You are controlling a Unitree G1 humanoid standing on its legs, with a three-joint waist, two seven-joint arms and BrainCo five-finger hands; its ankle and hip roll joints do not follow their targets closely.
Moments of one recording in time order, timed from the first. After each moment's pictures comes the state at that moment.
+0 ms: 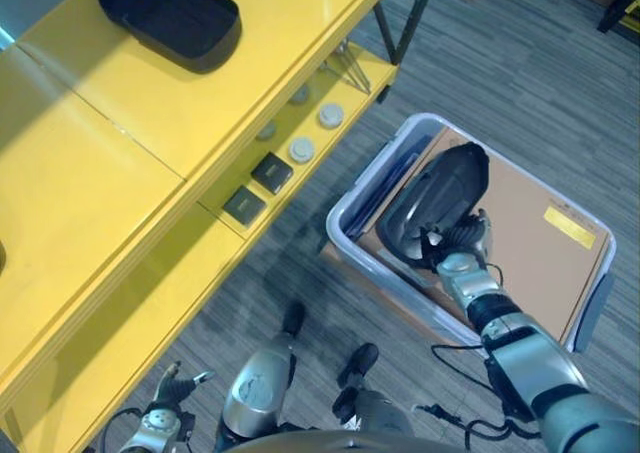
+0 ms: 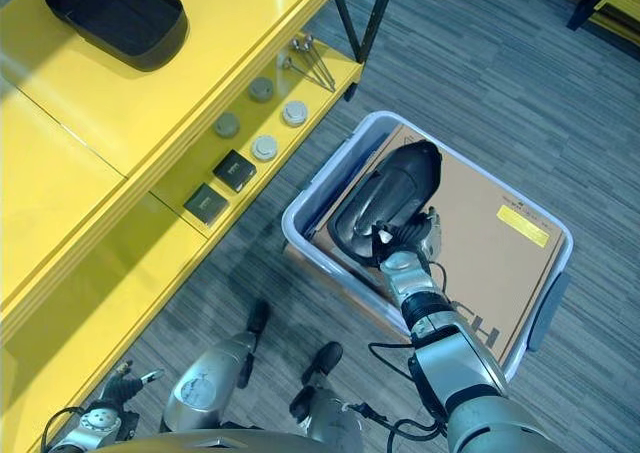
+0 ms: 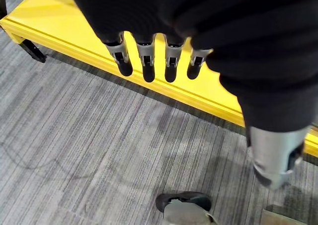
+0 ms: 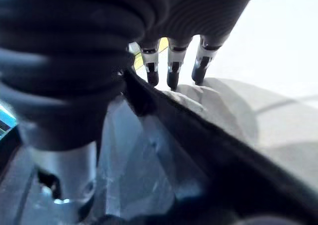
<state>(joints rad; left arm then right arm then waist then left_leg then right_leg) -0.01 0.32 -0.32 1.15 -0.17 -0.15 0.23 -0.64 -0.45 0.35 0.96 0.27 0.15 -0.66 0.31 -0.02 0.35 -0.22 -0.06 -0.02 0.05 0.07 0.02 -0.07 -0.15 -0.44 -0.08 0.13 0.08</state>
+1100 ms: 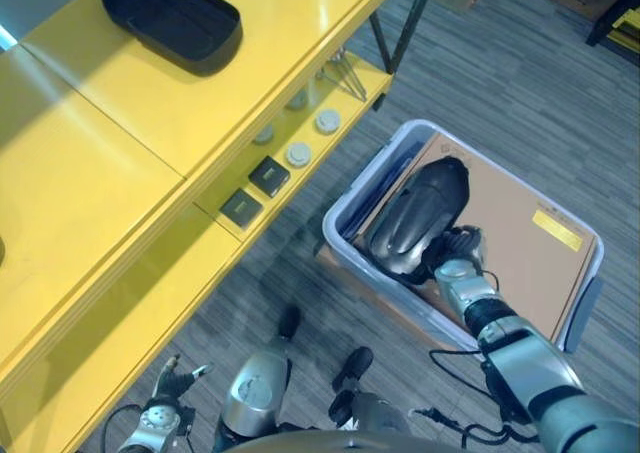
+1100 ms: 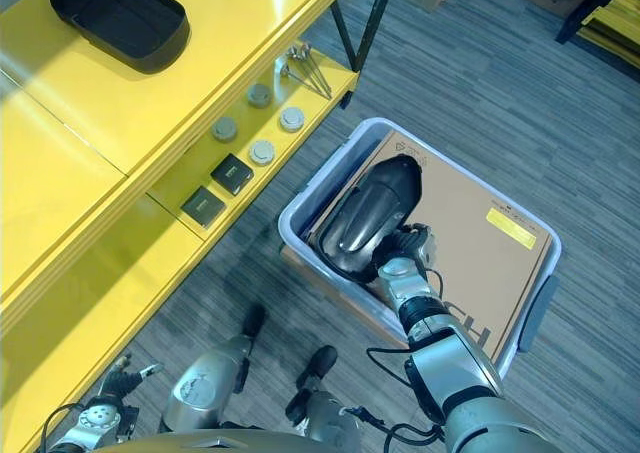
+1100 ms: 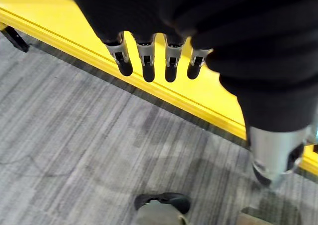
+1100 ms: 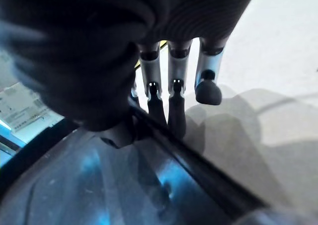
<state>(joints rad) -0.01 0.33 -0.31 1.11 -0.22 -0.20 0.24 -0.61 -0.44 0.34 0.94 0.33 0.10 -0.67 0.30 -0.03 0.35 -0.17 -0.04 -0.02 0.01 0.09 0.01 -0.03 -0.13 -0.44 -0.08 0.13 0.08</state>
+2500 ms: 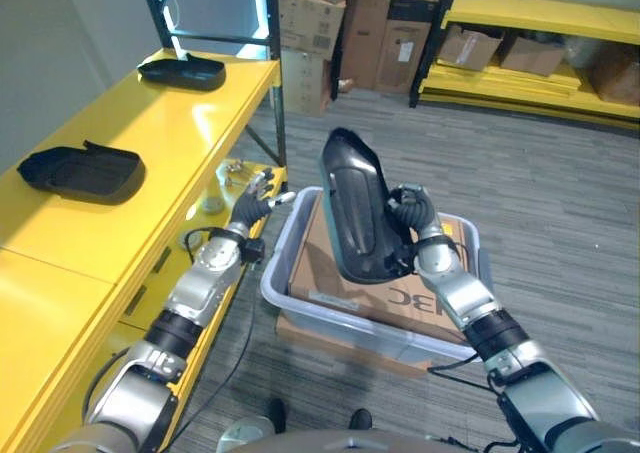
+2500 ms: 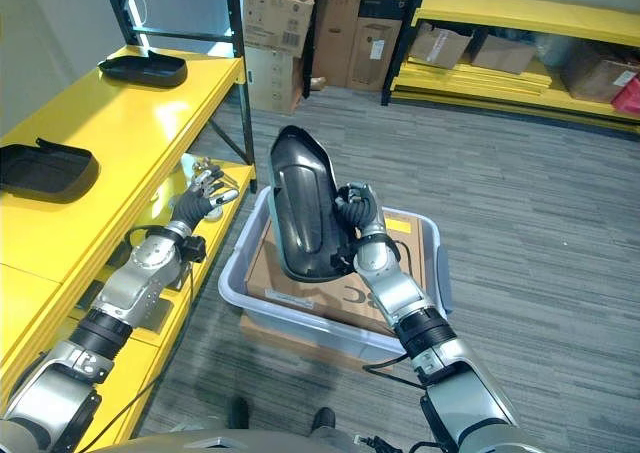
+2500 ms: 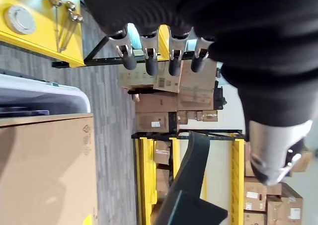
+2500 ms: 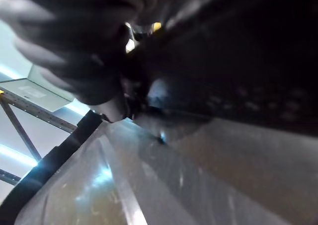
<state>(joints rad) -0.45 0.31 -0.34 0.27 -0.43 0.15 0.10 -0.46 -0.48 0.39 0.30 0.11 0.16 -0.42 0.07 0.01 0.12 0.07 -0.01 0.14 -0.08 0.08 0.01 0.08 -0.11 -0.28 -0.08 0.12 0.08</state>
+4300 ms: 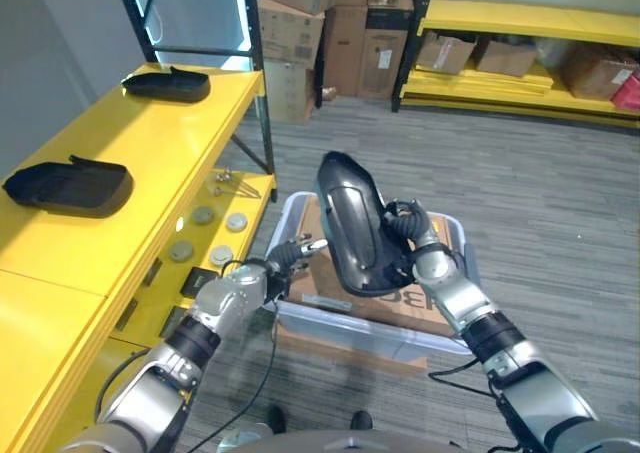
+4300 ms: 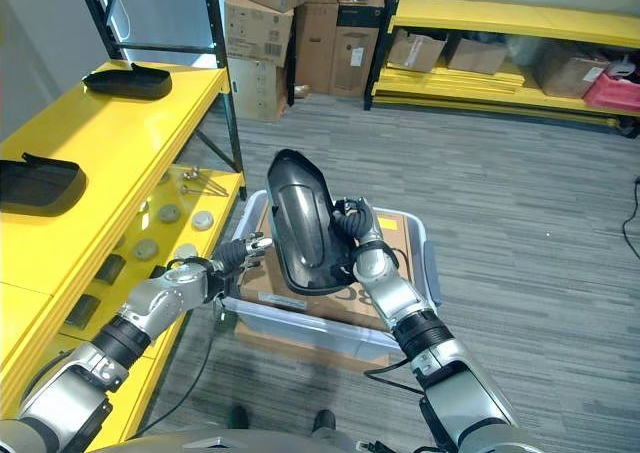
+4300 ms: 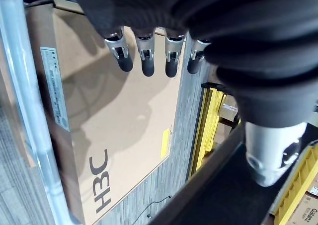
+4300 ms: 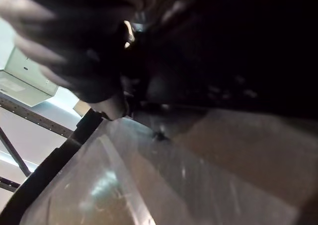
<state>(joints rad) -0.45 0.26 -0.48 0.33 -0.71 0.47 0.02 -0.46 -0.48 0.43 0.37 0.11 0.16 -0.38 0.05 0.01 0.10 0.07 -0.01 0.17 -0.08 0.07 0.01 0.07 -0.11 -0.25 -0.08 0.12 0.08</state>
